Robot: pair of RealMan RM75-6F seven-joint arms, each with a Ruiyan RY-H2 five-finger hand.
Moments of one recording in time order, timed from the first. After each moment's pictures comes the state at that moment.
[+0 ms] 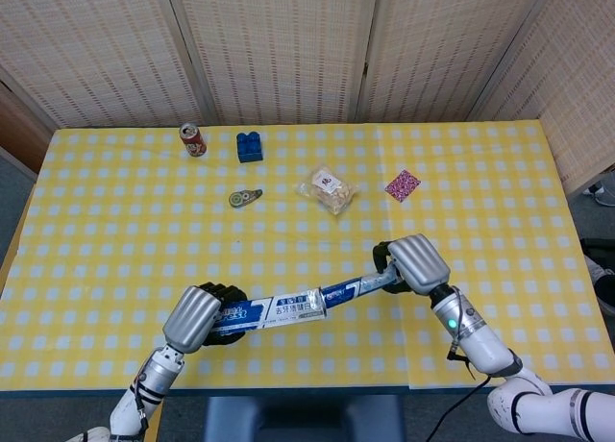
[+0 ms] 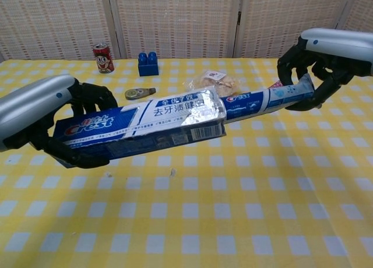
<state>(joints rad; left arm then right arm) -0.44 -1.57 -0.04 -1.63 1.62 1.31 0.19 0.61 -1.26 0.17 -1.78 -1.25 0.99 -0.18</state>
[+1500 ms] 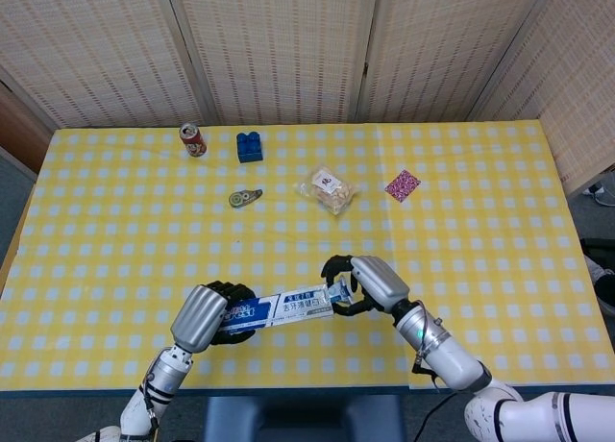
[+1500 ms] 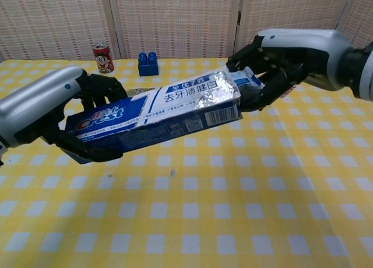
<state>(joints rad) -0.45 -1.62 -0.05 -1.63 1.63 1.33 0.16 0.67 -1.28 0.23 -2.00 -1.07 0.87 0.07</state>
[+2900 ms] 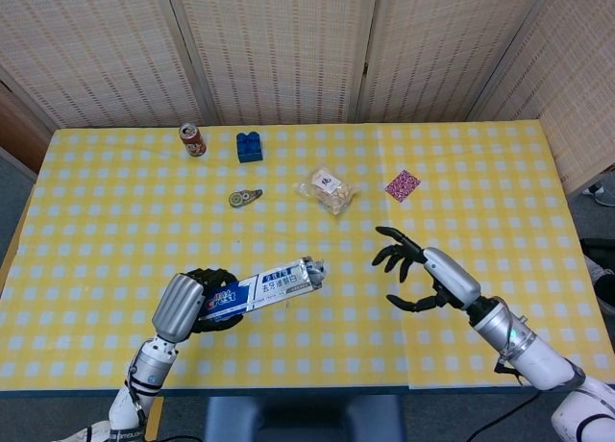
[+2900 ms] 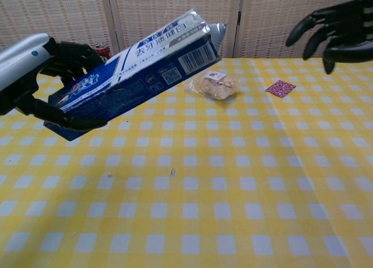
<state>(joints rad) -0.43 -1.59 -0.09 -1.63 1.63 1.40 0.02 0.50 -1.02 0.13 -1.76 -1.73 1.05 0.88</state>
